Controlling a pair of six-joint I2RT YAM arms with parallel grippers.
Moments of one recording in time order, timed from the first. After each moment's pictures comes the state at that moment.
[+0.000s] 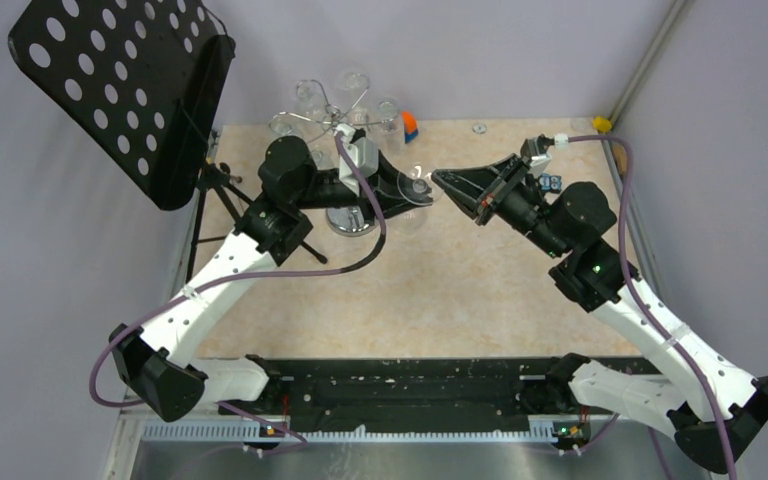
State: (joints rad) left arm -0.62 1.27 1.31 0.13 0.96 0.03; right arm 0.69 0.94 1.05 0.08 -0.16 1.46
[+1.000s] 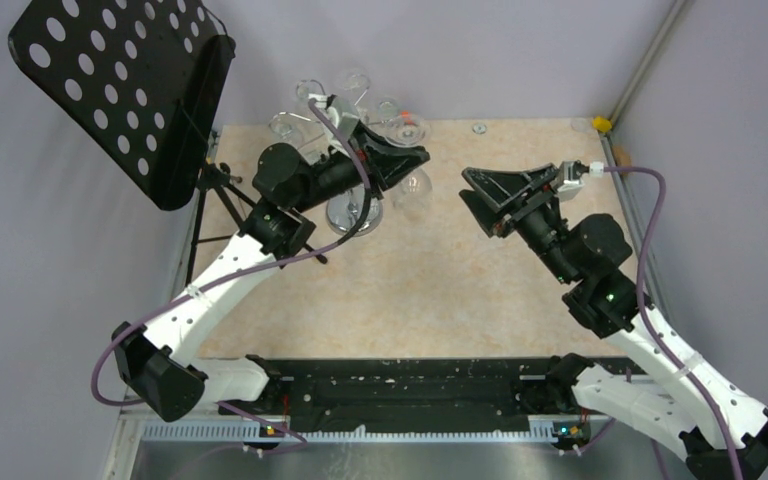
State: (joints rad) left arm -0.63 1.27 1.27 0.33 0.62 -0.29; right arm 0.69 0.78 0.91 0.09 0.06 1.36
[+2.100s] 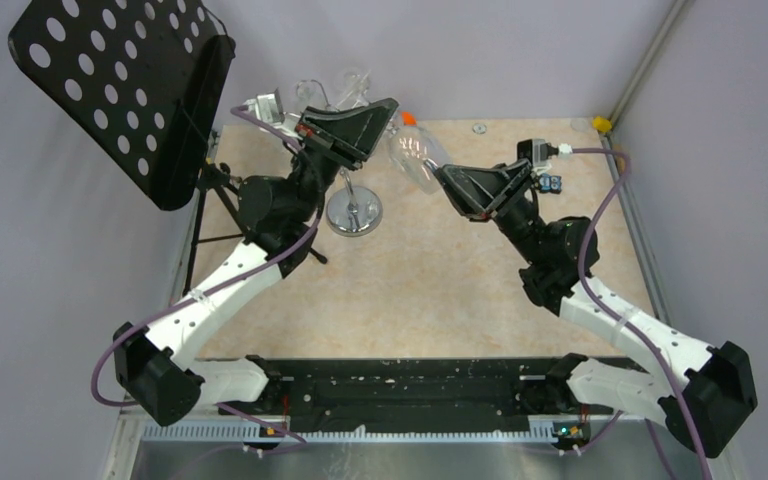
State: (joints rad) left arm -0.65 1.24 1.17 0.83 0.14 -0.95; right arm 0.69 1.03 0.77 0.95 -0.18 1.49
